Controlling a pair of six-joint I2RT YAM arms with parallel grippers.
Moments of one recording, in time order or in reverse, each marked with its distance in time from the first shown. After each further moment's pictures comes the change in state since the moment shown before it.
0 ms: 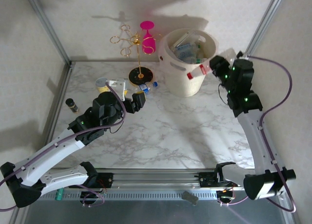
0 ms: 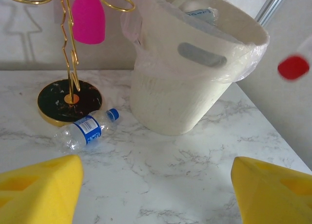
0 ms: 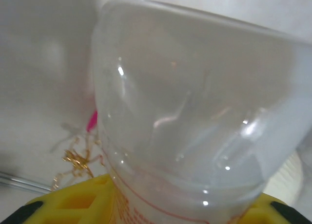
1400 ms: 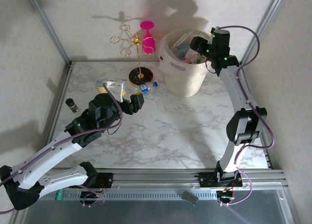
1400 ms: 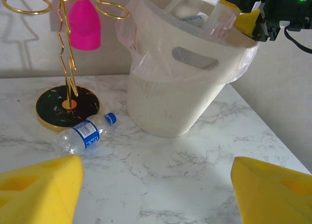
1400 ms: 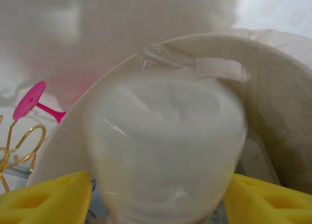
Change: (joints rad) left arm 0.000 -0.042 -0.014 0.003 0.017 0.027; right arm -0.008 0.638 0.528 -0.092 -0.114 -0.319
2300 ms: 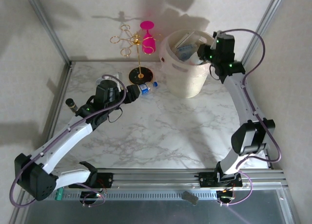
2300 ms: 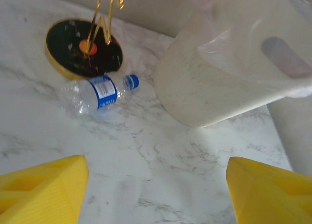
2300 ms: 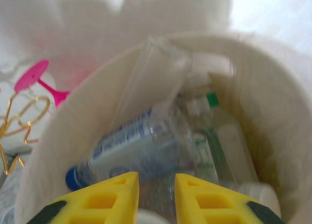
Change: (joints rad) left arm 0.295 0.229 0.000 0.005 0.263 -0.301; right arm 0.010 -0.194 -0.190 -0.019 0.034 -0.095
